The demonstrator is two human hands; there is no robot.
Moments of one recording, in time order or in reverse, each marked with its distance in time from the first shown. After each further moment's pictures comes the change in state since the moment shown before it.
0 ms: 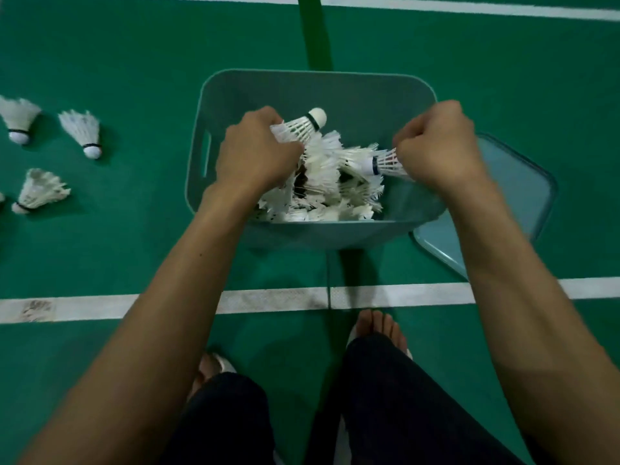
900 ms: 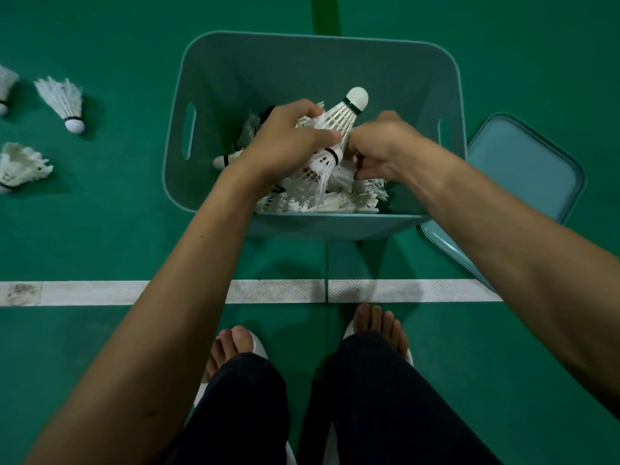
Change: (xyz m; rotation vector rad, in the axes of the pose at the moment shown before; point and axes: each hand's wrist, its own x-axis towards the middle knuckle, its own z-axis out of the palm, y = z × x) left_hand 0.015 -0.002 0.039 -0.382 -0.330 -0.056; right_hand 0.040 -0.010 0.074 0.376 -0.443 0.283
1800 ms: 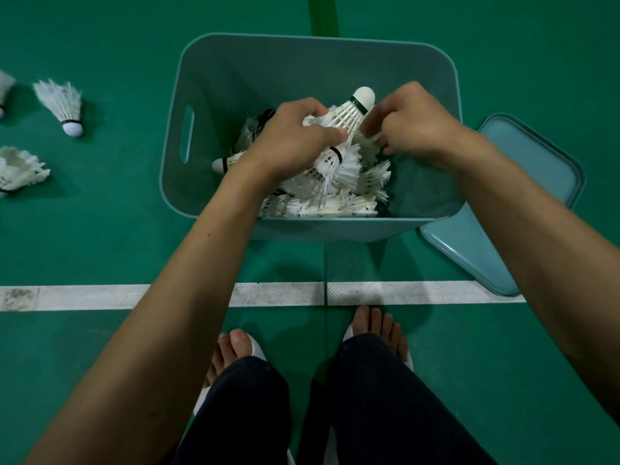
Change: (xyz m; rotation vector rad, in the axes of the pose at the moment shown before) left_hand 0.005 0.008 0.006 0.048 -0.005 0.010; right_hand -0.009 -0.006 -0.047 -0.524 0.066 -0.334
